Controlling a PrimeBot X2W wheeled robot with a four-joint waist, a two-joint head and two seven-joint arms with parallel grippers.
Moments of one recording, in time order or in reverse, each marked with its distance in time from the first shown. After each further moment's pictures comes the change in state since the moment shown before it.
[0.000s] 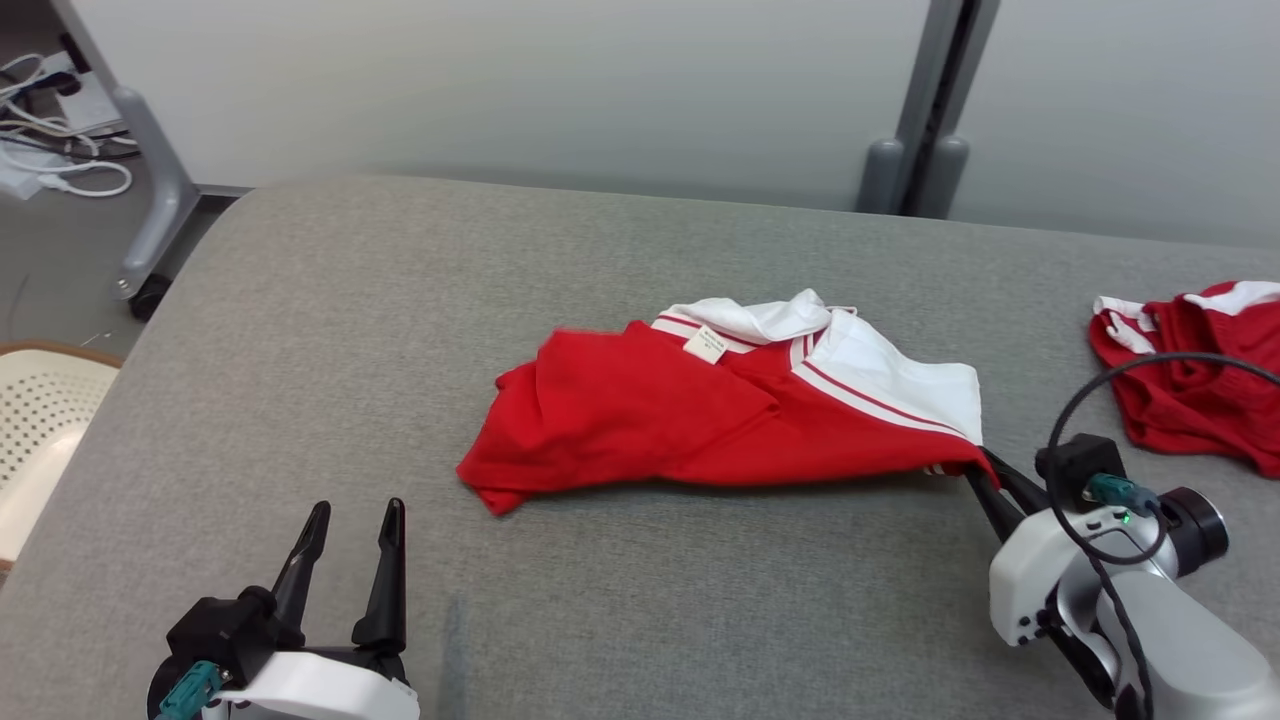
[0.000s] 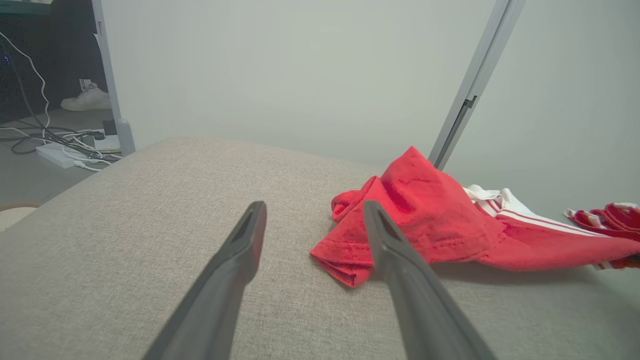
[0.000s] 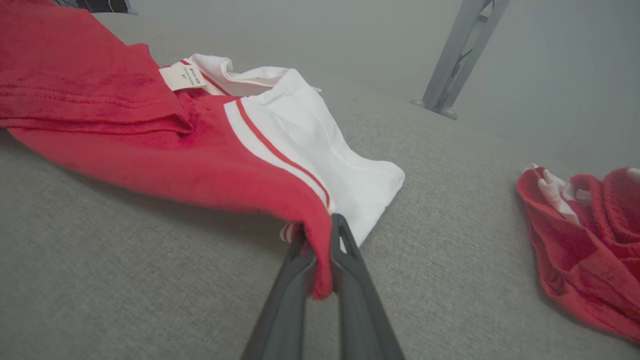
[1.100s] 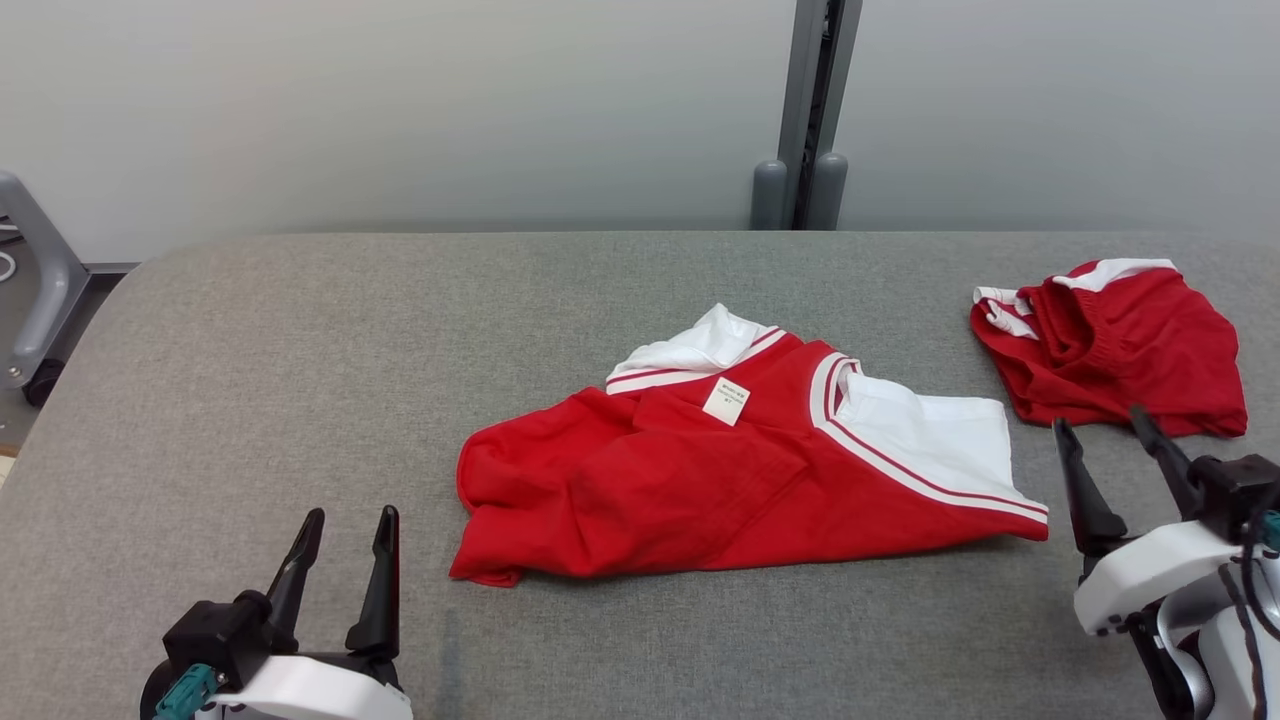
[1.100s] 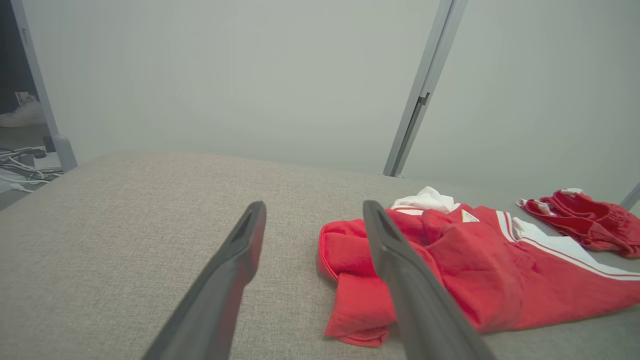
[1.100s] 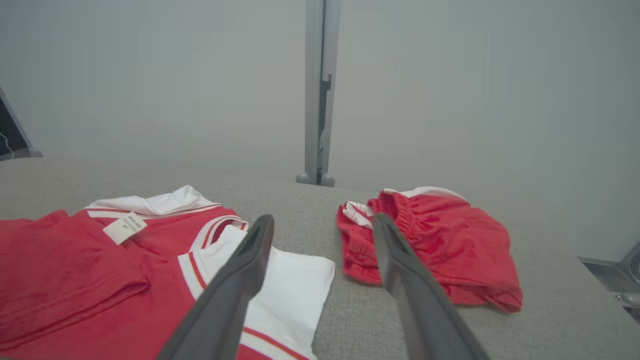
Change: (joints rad) left arm 0.001 0.011 0.003 0.018 0.004 -0.003 0.000; right arm 0.278 0.001 -0.518 -0.389 -0.201 0.000 0.000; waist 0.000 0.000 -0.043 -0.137
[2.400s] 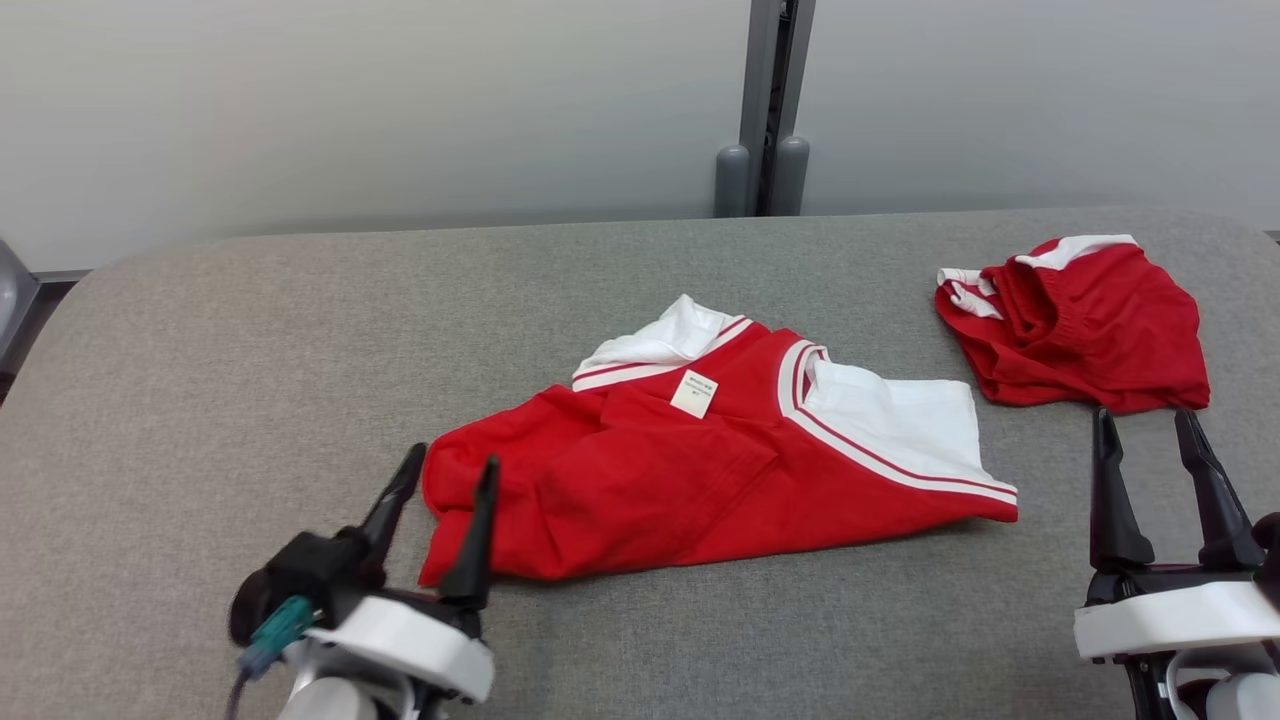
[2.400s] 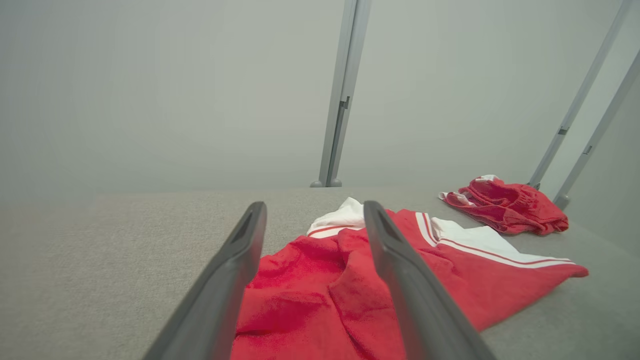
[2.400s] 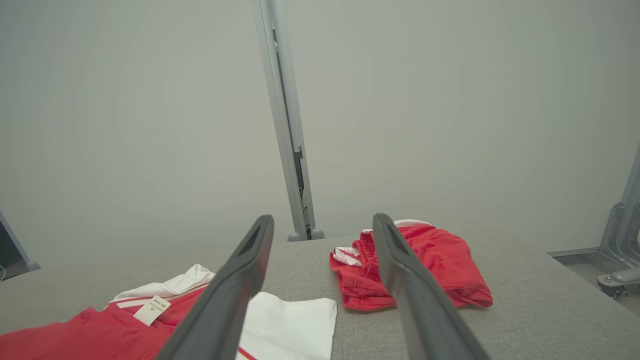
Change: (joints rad) left arm -0.091 0.000 -0.150 -0.007 0.007 0.000 0.000; right arm 0.224 0.201 -0.230 -0.434 -0.032 0.000 -0.001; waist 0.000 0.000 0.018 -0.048
